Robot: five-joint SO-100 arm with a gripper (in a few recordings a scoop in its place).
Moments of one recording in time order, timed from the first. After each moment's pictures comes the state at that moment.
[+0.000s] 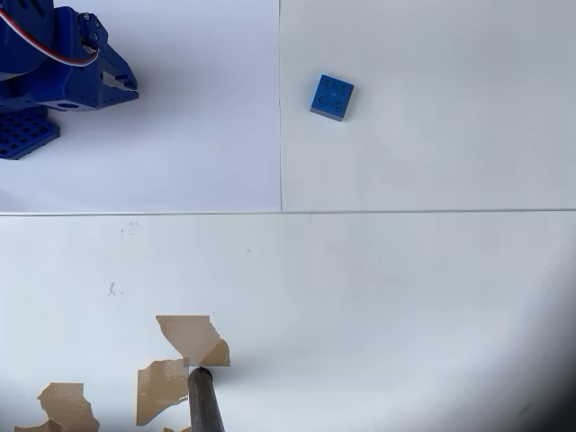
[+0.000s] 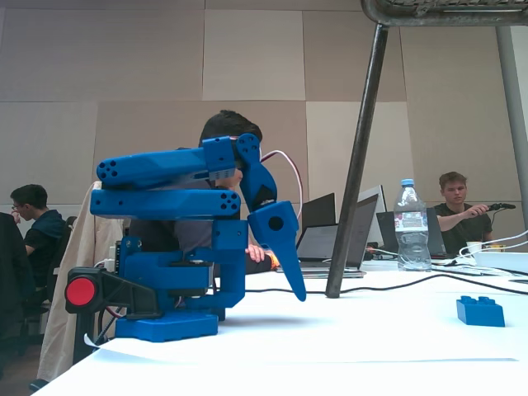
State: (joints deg) arm -11.0 183.0 171.0 77.6 -76.9
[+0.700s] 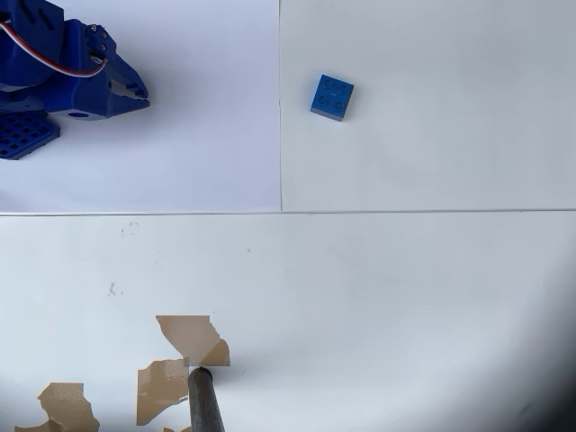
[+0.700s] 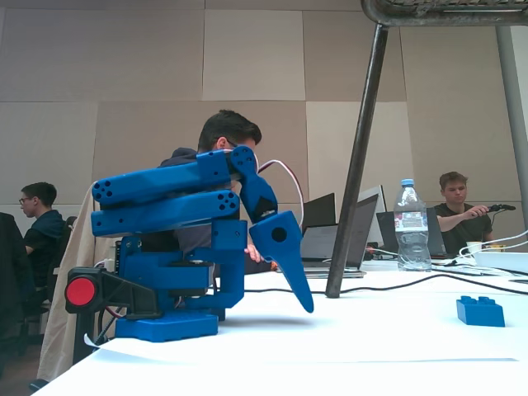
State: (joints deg) arm -6.9 191.2 178.6 75.1 -83.3
